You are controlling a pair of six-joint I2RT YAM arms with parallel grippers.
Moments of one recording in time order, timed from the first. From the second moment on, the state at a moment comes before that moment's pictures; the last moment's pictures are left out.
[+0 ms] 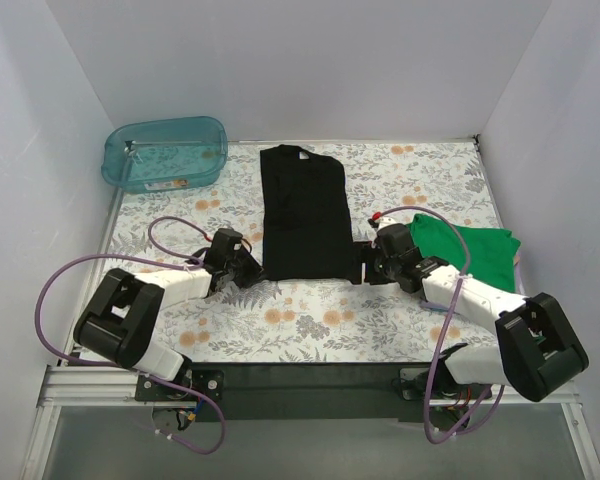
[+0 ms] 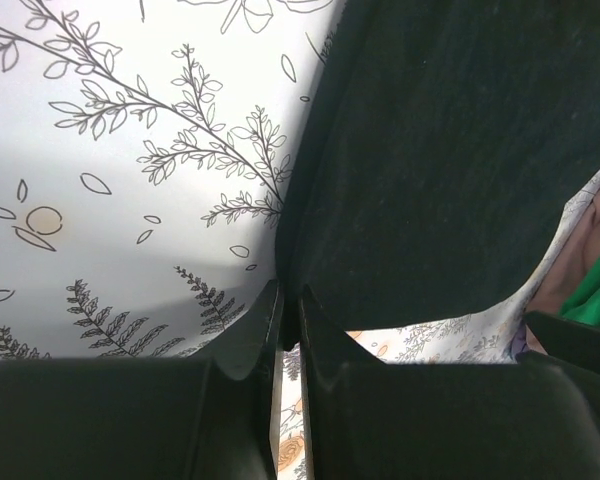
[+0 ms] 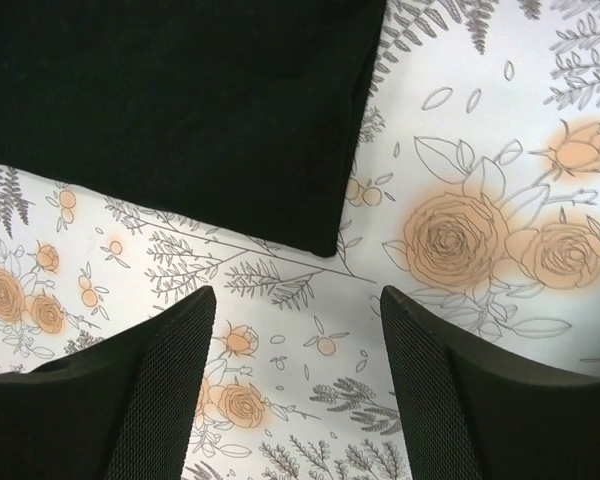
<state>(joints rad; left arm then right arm) -0.44 1.49 0.57 0.07 0.13 -1.04 0.55 1.27 0.60 -0.15 -0.08 0.44</state>
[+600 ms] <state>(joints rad) -0.45 1.36 0.45 0.07 0.11 -1.05 0.55 1.37 0.50 0.05 -0.21 0.48</state>
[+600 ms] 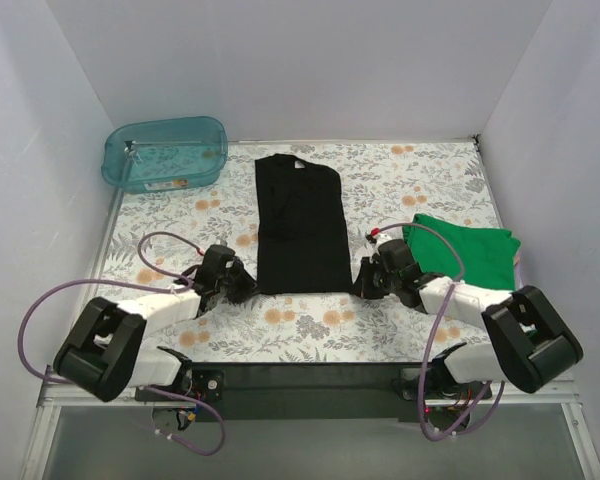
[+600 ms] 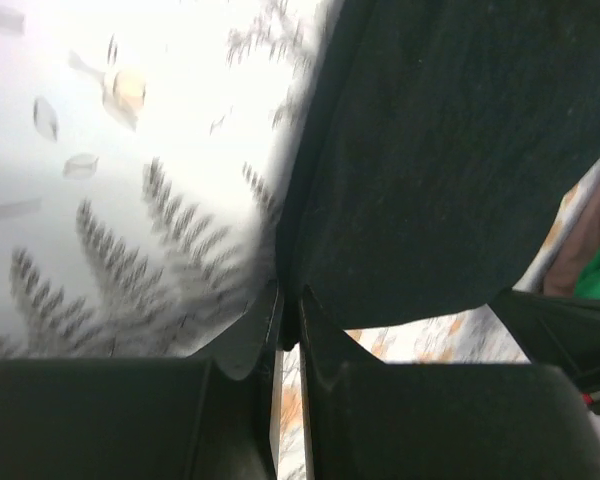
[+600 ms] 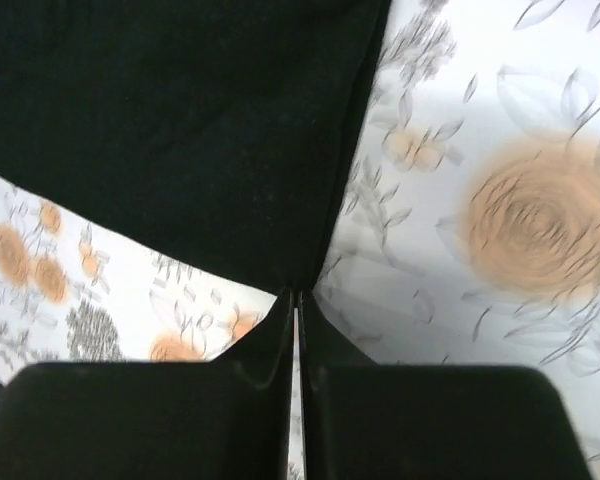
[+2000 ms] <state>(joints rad) -0.67 0.77 0.56 -0.42 0.04 -1.11 1.06 0.77 0.62 -0.54 0.24 0.71</state>
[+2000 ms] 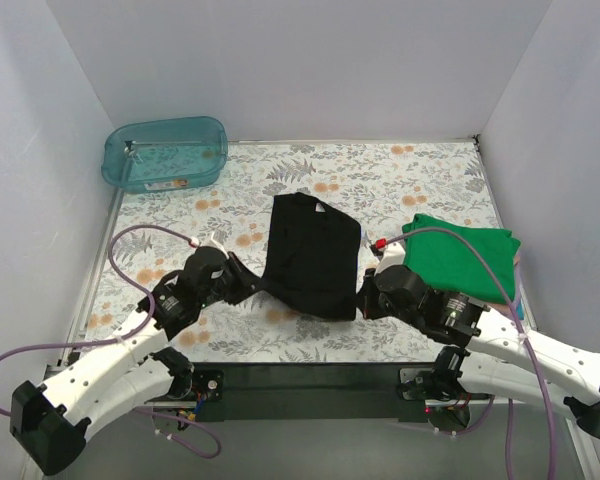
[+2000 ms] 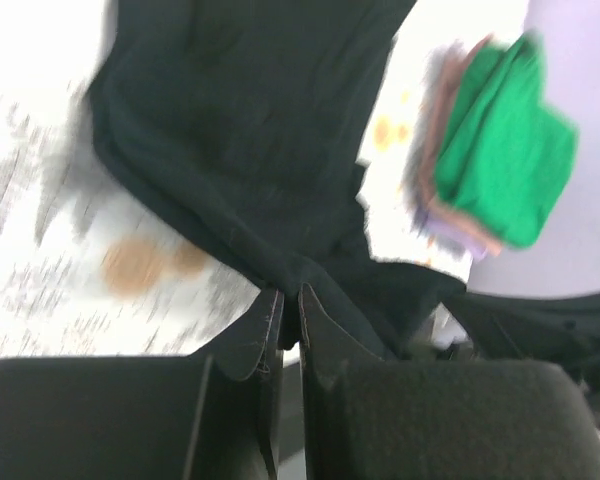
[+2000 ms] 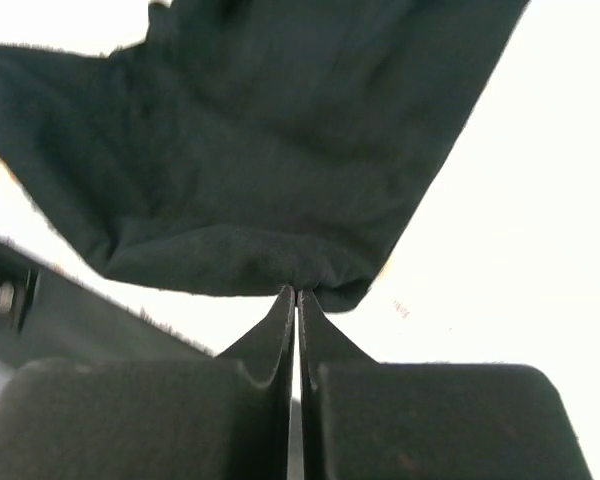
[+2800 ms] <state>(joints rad) -0.51 1.53 1.16 -0.17 -0.23 -0.90 0.43 1.29 1.08 -0.30 0.05 0.29</state>
